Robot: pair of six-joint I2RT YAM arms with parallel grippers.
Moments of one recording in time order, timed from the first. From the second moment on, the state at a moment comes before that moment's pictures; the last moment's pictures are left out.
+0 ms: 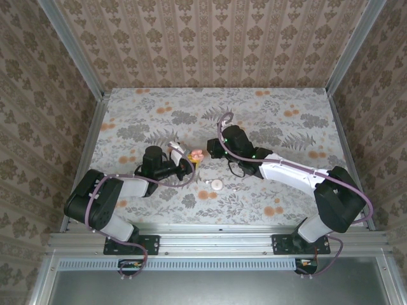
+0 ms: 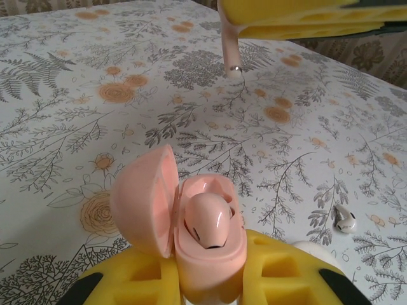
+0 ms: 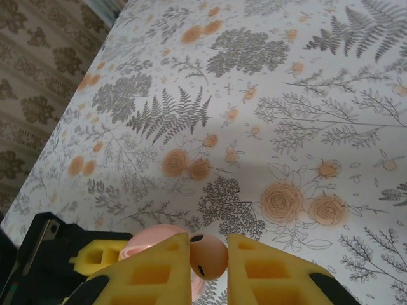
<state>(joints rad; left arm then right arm) -0.46 1.52 0.42 0.75 0.68 0.02 0.71 1.53 0.99 0.01 0.05 0.56</state>
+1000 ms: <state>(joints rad) -0.44 1.46 0.42 0.78 0.70 -0.02 0.80 1.53 0.98 0.11 0.10 0.19</state>
